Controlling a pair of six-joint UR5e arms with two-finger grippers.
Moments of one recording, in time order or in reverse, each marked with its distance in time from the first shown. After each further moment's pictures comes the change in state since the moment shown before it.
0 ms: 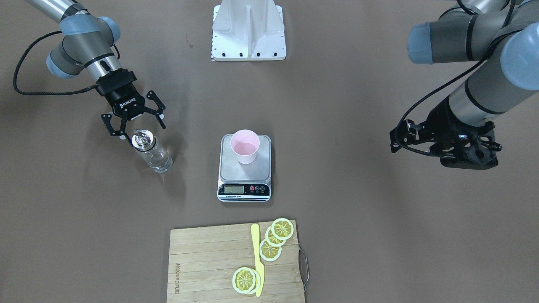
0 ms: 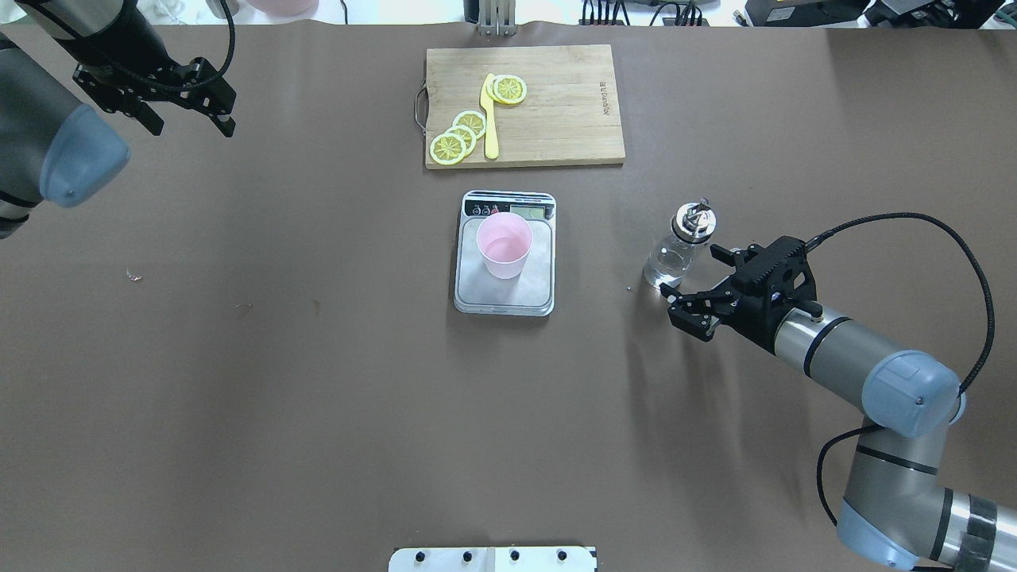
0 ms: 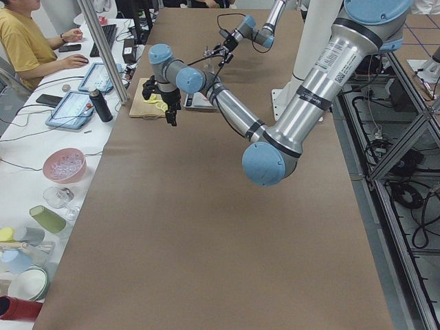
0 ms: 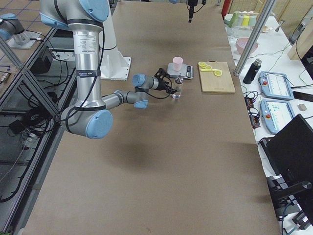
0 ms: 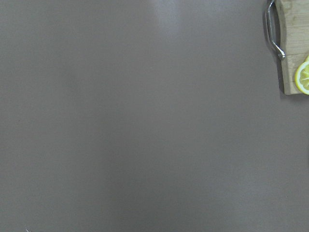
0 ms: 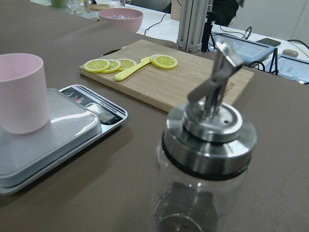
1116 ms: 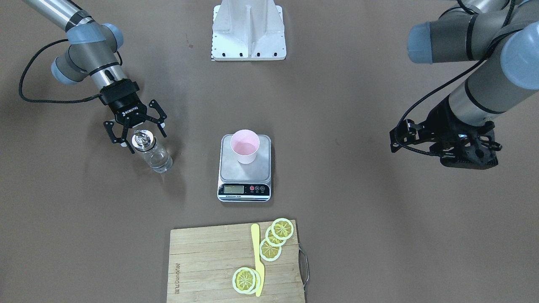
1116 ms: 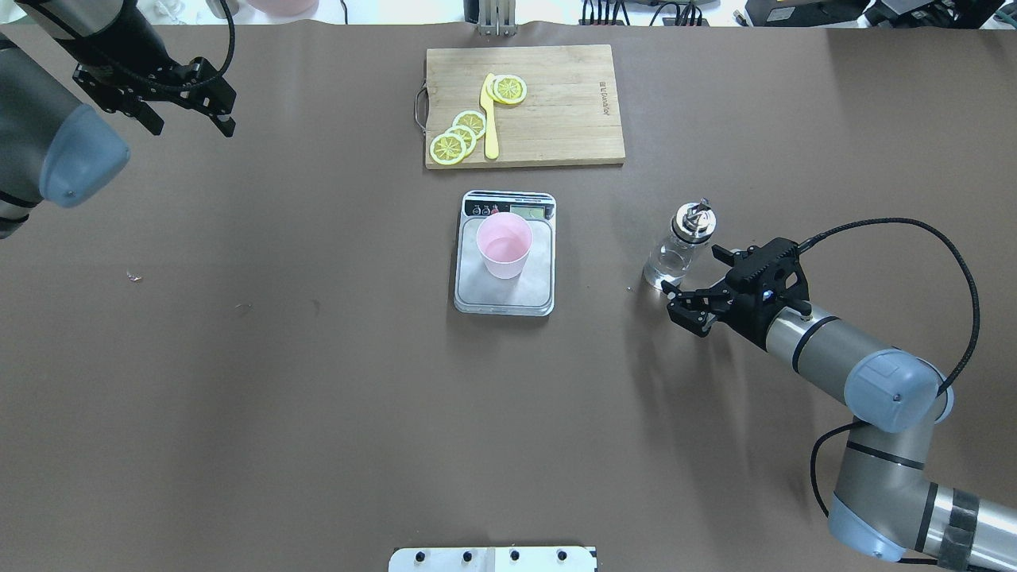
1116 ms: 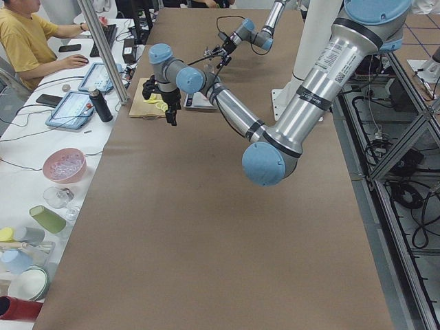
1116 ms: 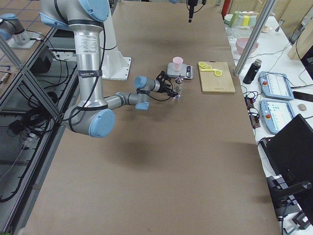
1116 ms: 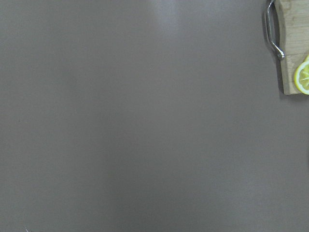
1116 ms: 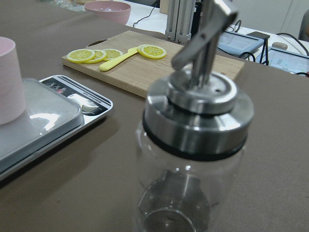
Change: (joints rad) left arm 0.000 0.000 -0.001 0.000 0.000 0.000; right arm -0.001 0.039 -0.073 0.011 -0.027 0.026
